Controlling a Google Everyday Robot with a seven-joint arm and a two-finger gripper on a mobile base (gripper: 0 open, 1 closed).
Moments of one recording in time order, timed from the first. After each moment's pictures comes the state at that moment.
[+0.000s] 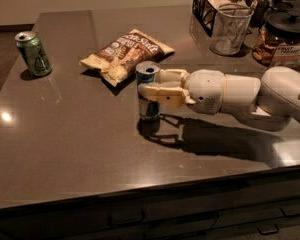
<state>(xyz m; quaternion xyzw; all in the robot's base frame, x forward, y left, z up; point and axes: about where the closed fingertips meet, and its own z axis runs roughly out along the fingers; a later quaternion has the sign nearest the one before) 0.510 -0.017 0.930 -0.40 0.59 0.46 0.53</state>
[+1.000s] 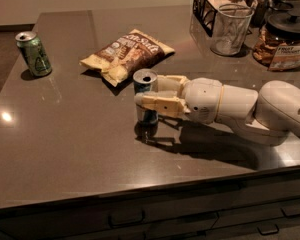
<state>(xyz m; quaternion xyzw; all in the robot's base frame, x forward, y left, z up) 0.511 -0.017 0.916 -0.39 0.59 0.42 0.57</state>
